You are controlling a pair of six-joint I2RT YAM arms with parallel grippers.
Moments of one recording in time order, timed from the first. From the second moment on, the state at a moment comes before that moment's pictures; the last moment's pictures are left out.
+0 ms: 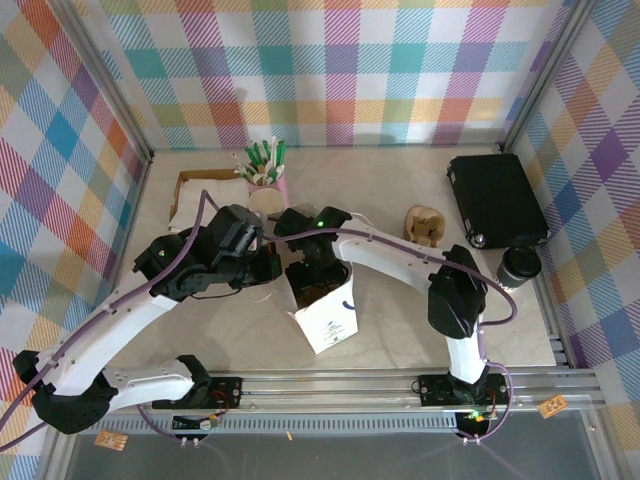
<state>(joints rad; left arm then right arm) -0.82 1.11 1.39 -1.17 0.00 -0.87 1.00 1.93 1.75 -1.23 -0.11 0.55</state>
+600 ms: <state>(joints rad) -0.82 1.18 1.50 -1.21 0.01 -0.76 1.00 1.80 1.84 -1.28 -0.07 0.58</state>
